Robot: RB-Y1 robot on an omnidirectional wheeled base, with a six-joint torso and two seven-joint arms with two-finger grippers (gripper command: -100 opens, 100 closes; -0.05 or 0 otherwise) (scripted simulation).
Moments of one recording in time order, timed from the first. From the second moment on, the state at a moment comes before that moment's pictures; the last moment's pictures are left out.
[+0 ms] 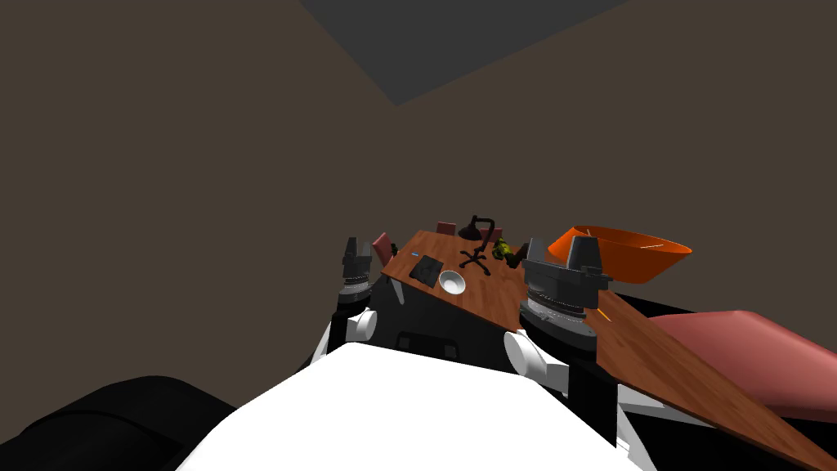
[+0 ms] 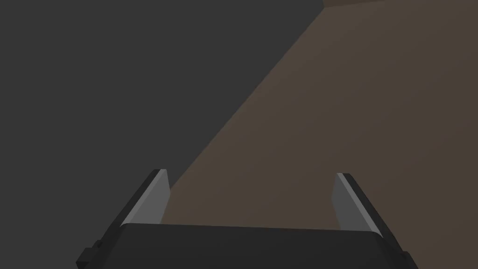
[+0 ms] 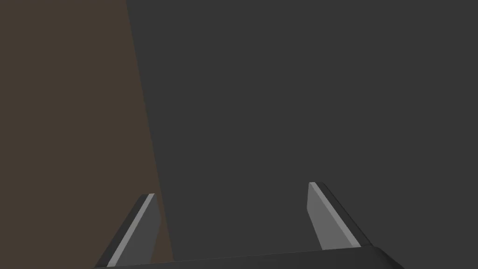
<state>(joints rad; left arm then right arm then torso) 0.49 -0.04 -0.06 -2.26 -0.02 -0.58 -0.16 0.50 -0.04 -0.01 -2.39 -0.08 -0.63 0.14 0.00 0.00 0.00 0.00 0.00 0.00</state>
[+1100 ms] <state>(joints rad) 0.49 -0.04 -0.06 -2.26 -0.02 -0.58 -0.16 0.52 -0.29 -0.03 -2.13 -0.03 -0.71 0.18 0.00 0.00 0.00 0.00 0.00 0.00</state>
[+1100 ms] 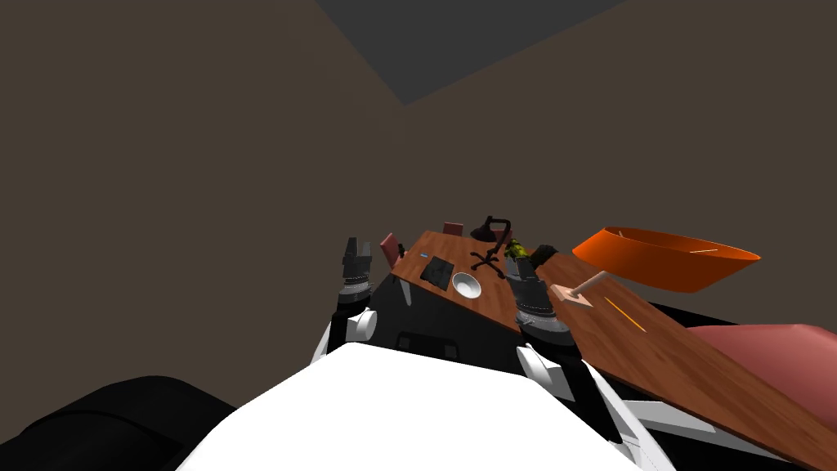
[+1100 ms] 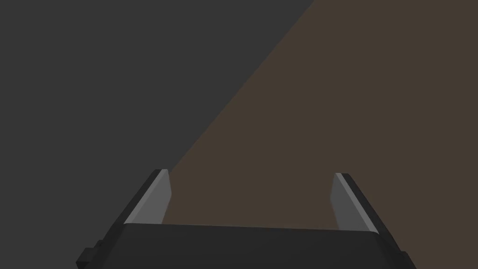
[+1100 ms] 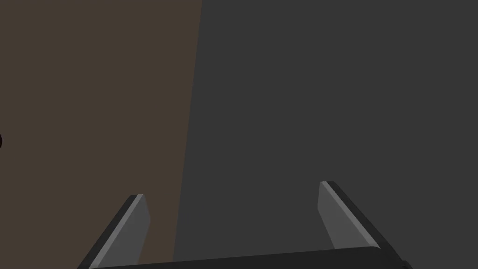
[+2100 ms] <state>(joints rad) 0.49 -0.04 -0.06 -2.26 -0.02 -0.58 -0.16 0.52 -0.50 -0.03 -1.86 0.04 -0.72 0.24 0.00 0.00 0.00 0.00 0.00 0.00</state>
